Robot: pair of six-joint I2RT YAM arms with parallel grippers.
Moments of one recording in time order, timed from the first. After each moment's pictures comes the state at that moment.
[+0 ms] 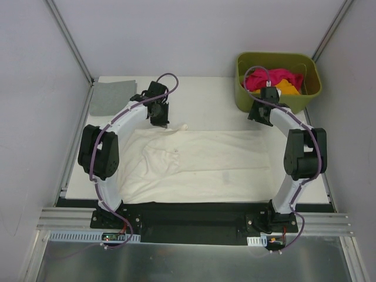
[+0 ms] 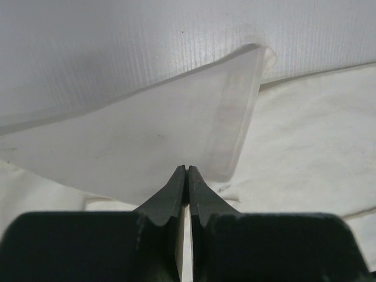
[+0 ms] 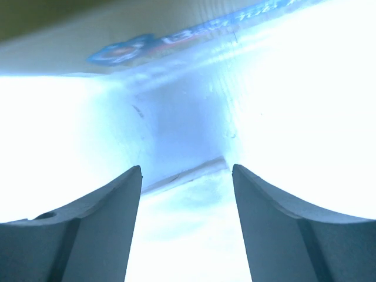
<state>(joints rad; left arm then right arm) -0.39 1.85 1.48 -0.68 0.07 -0.33 0.09 1.85 1.31 -0.39 0.22 0.34</state>
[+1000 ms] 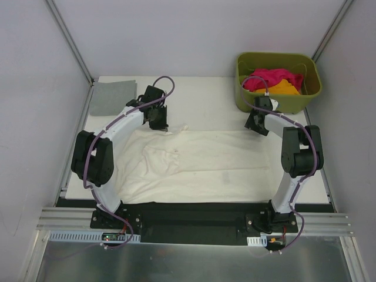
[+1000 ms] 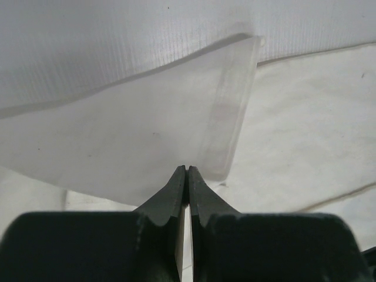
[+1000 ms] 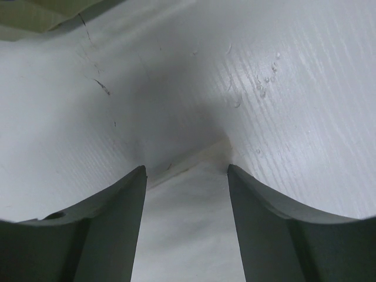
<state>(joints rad) -0.39 1.76 1.37 -0.63 0.11 -0.38 0.12 1.88 1.19 -0.32 0.27 0.49</state>
